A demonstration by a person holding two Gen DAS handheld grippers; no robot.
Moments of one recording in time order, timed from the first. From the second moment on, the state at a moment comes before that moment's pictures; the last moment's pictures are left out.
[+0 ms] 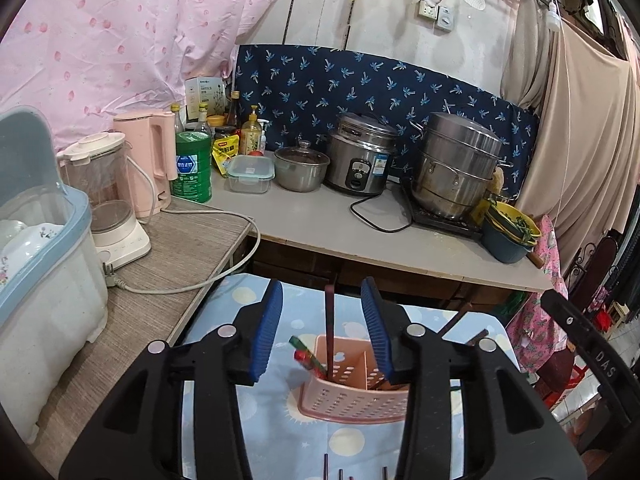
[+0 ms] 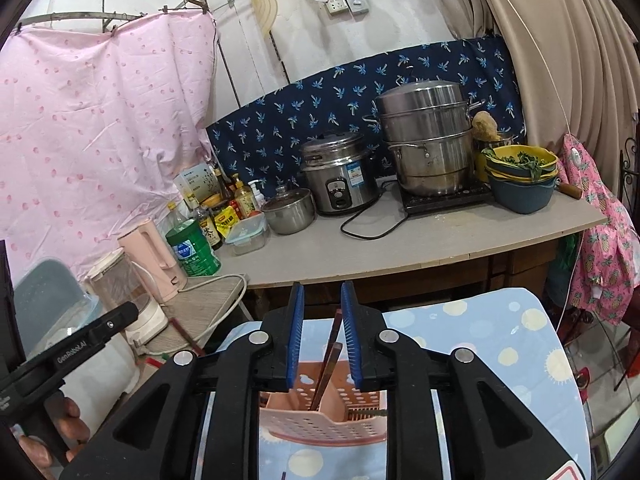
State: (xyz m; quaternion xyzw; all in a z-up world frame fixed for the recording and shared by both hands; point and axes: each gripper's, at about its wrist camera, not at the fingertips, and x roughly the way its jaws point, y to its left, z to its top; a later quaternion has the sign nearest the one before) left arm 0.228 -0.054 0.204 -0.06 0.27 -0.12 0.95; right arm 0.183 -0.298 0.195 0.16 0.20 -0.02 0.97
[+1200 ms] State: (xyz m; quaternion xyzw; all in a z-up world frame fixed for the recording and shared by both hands) left arm 0.117 -0.044 0.134 0.00 0.33 -0.11 0.94; right arm 0.055 -0.259 0.123 0.12 0.26 -0.02 0.96
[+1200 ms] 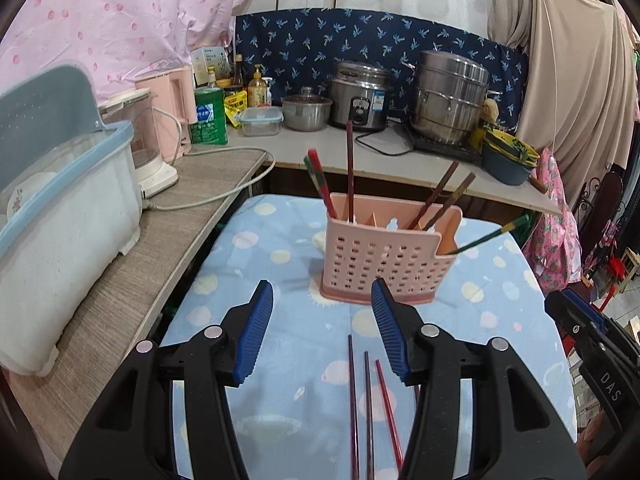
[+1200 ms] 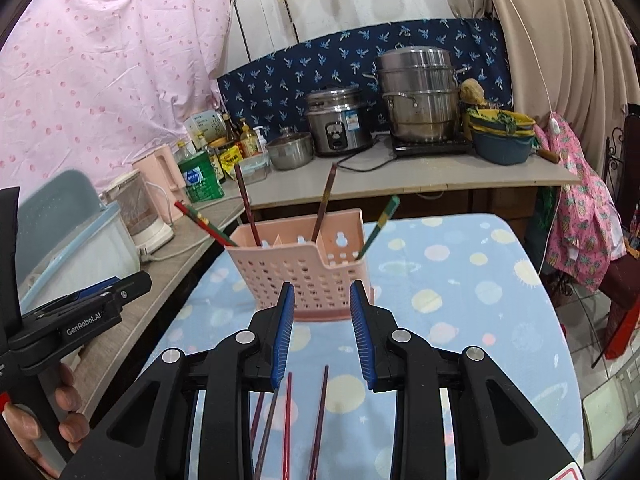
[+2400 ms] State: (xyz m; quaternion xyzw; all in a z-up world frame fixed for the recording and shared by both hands) left arm 0.041 -0.029 -0.006 0.02 0.47 -0.11 0.87; right arm -0.031 -0.201 -0.032 0.09 0.43 0.00 0.90
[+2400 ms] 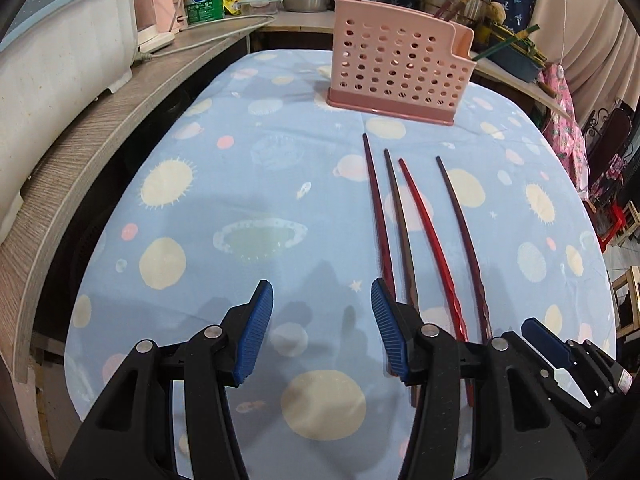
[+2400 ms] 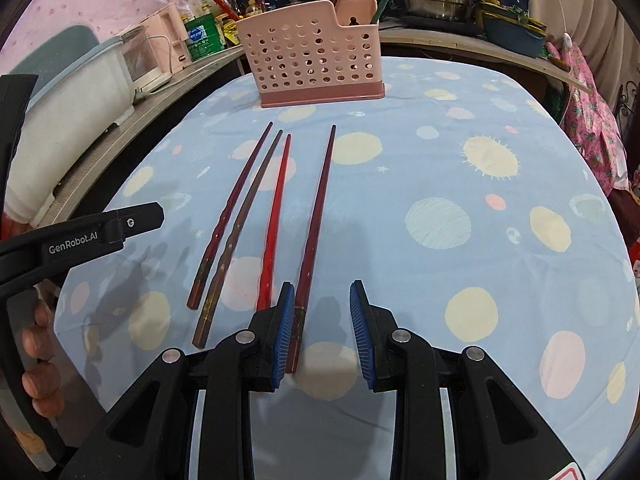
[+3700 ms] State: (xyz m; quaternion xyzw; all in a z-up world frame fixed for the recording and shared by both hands) left arm 0.027 -0.039 -0.028 0.03 0.50 -0.12 0.86; right arm -0.038 -0.199 -0.047 0.06 0.44 -0.02 0.90
